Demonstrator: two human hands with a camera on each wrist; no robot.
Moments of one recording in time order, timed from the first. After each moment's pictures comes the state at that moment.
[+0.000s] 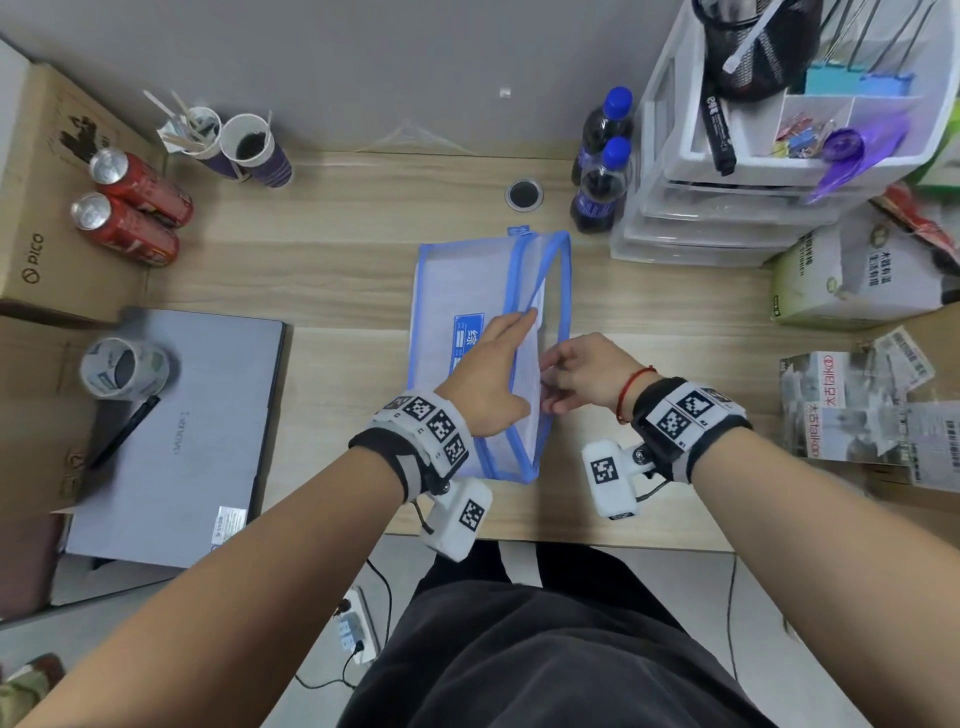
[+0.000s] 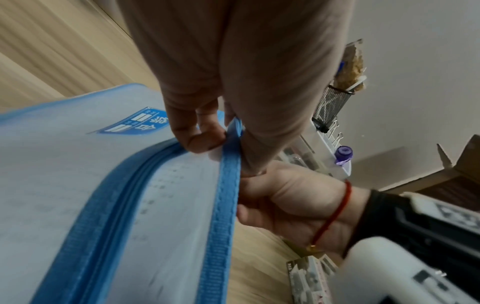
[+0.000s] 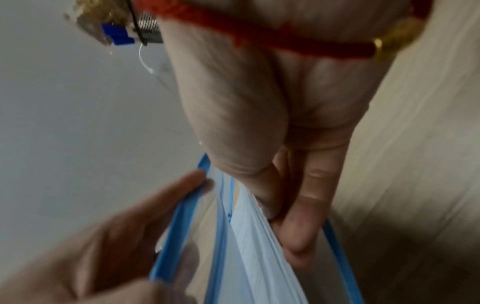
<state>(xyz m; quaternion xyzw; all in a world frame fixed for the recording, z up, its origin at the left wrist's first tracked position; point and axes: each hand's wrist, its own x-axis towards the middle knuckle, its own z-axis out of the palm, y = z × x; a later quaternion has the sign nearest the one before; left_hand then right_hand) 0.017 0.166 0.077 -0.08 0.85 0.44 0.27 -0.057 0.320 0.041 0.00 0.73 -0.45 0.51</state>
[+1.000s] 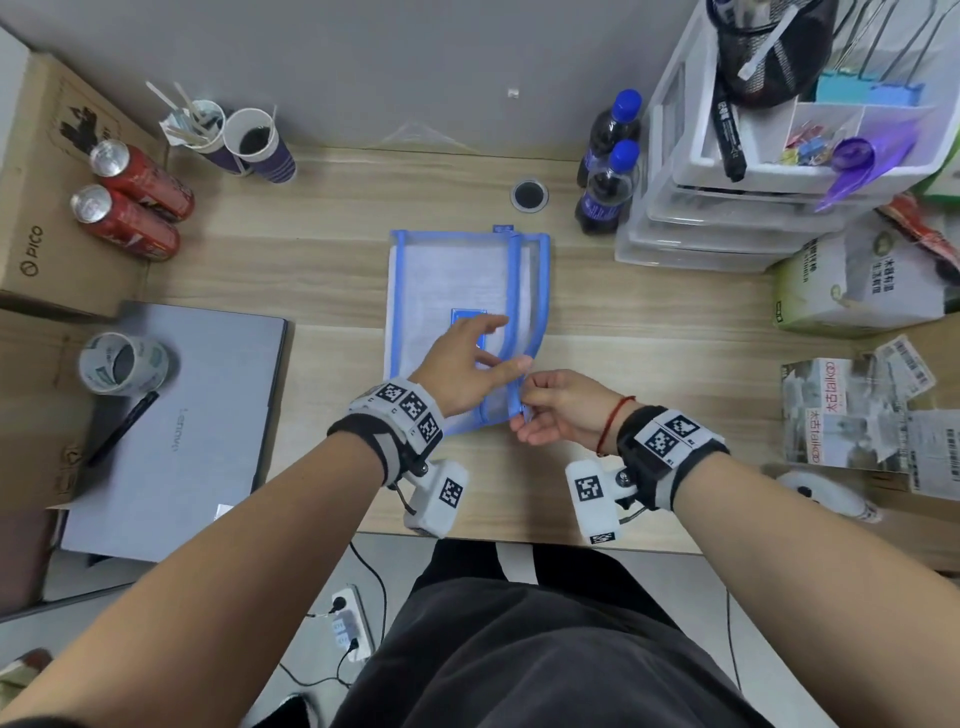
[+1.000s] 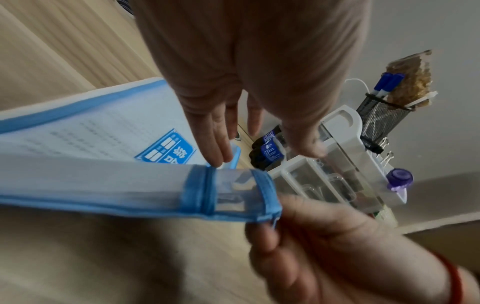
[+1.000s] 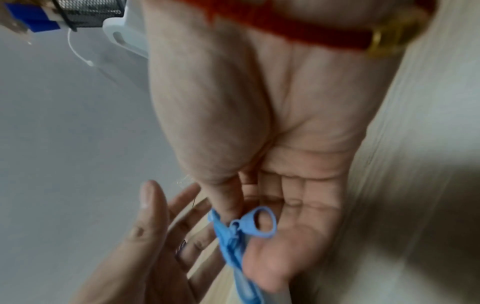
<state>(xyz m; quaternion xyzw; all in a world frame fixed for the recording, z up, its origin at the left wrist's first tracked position) 0.017 0.134 0.057 -0.17 0.82 0.51 0.21 -0.024 0.306 0.030 0.08 0.59 -0.54 0.60</state>
